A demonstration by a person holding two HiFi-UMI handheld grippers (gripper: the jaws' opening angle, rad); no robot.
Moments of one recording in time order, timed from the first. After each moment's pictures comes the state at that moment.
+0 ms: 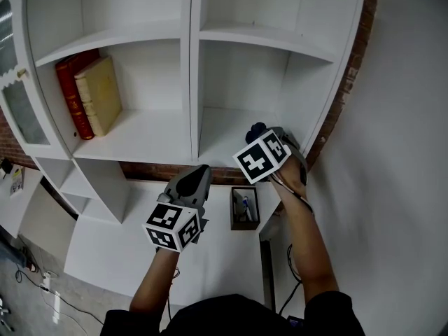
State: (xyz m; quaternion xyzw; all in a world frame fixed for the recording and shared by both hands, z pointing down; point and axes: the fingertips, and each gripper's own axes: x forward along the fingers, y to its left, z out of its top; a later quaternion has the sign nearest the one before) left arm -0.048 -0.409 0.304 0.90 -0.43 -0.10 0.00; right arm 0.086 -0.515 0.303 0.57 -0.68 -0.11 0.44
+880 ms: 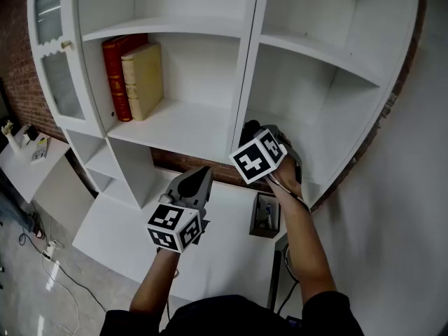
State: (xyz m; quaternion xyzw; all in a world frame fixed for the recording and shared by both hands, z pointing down) left arm -0.129 -0.399 0.313 0.85 -0.52 -0.10 0.01; right arm -0.043 -0.531 0.303 0.48 -0.75 -0.16 0.41
